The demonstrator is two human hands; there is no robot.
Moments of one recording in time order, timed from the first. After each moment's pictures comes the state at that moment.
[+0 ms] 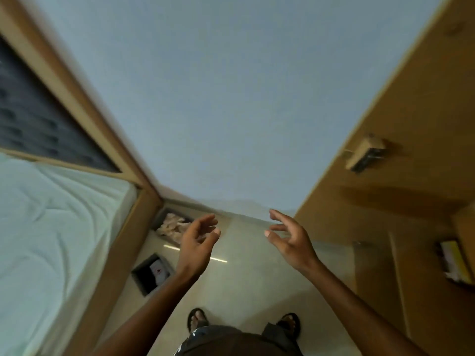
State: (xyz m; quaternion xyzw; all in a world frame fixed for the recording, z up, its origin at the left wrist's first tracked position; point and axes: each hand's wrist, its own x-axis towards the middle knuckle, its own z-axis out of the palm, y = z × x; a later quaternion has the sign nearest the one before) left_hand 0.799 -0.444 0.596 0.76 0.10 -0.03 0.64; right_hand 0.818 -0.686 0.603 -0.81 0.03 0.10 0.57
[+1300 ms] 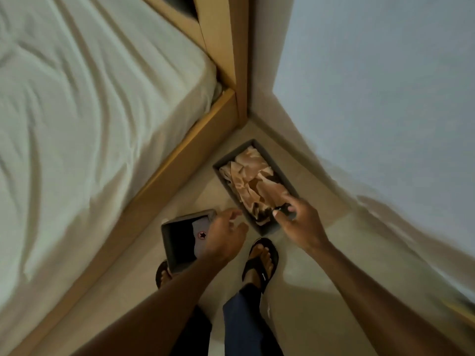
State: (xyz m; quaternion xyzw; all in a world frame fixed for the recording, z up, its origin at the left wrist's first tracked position) left_hand 0.987 -0.158 0.057 0.68 0.45 -0.23 0.53; right_hand 1.098 -0.313 0.050 -0.86 -0.07 0.38 0.33
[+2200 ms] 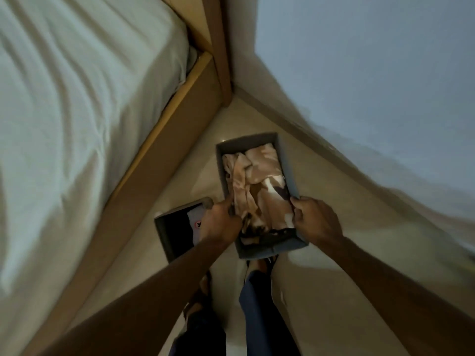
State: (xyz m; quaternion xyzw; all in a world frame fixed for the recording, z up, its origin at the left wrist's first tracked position) left_hand 0.978 -0.159 0.033 0.80 0.35 -0.29 0.39; right_hand 1.066 -0.367 0.000 -0.92 -0.19 0.34 0.09
